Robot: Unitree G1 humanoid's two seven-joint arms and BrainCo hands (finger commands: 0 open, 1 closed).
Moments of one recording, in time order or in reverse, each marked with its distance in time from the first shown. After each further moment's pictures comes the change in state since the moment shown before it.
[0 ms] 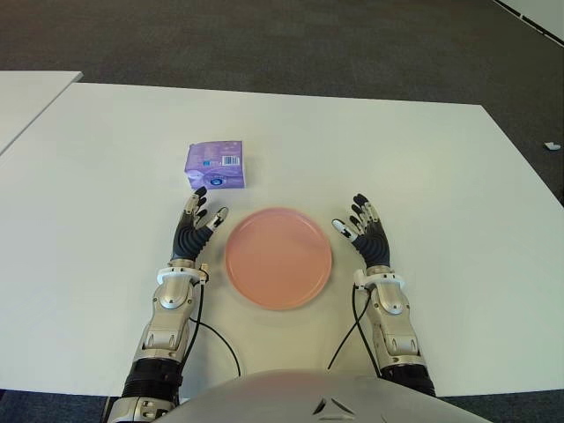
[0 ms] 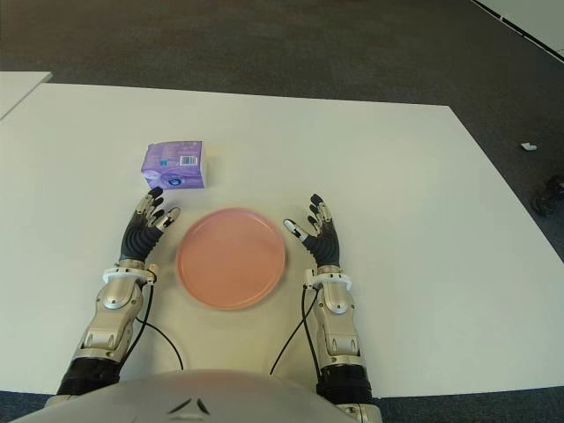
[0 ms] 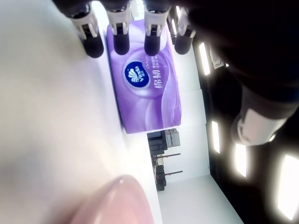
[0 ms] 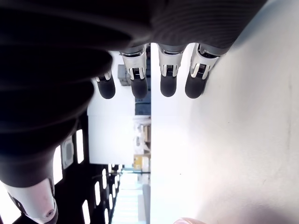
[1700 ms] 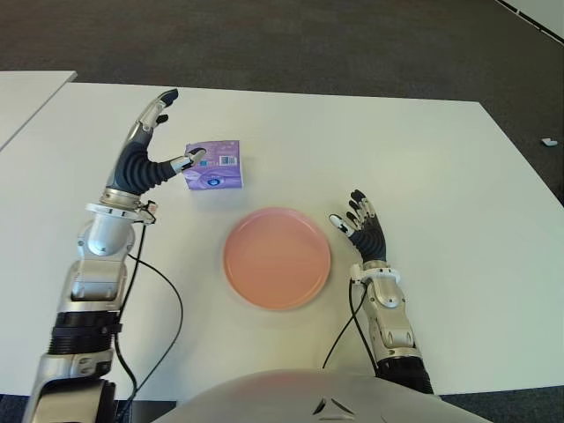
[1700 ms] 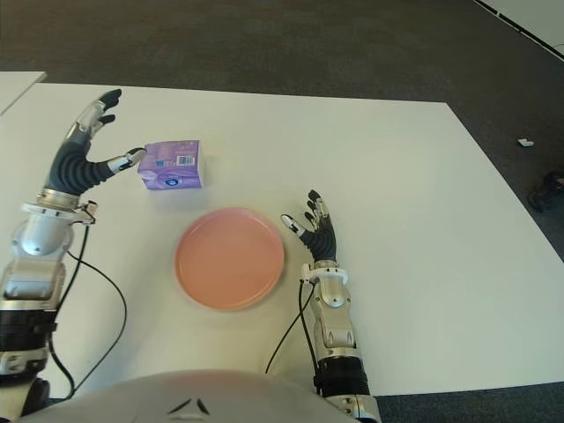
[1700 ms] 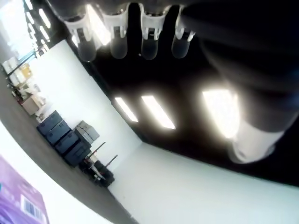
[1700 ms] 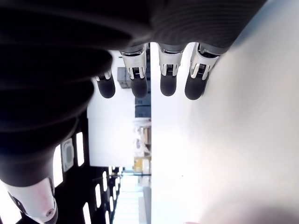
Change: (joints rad) left arm -0.233 0.414 0.134 -0.266 0.114 -0.109 -0.160; right arm -0.049 0.005 0.004 0.061 0.000 -0.004 -0.014
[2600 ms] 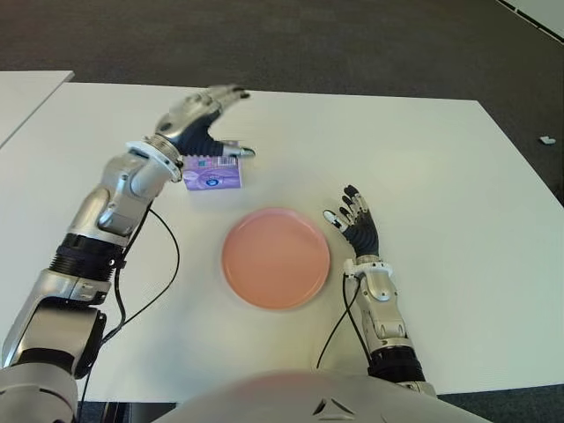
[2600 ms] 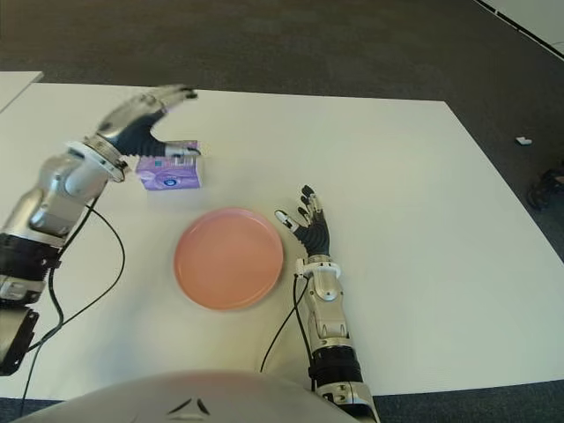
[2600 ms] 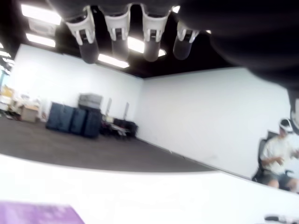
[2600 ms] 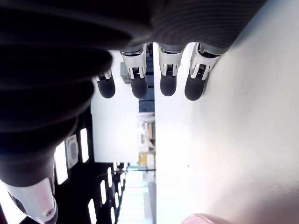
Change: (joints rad) left arm -0.370 0.116 -0.338 0.296 0.390 -0.019 -0.023; right arm -0.046 0.020 -0.003 0.077 0.000 -0.061 -0.003
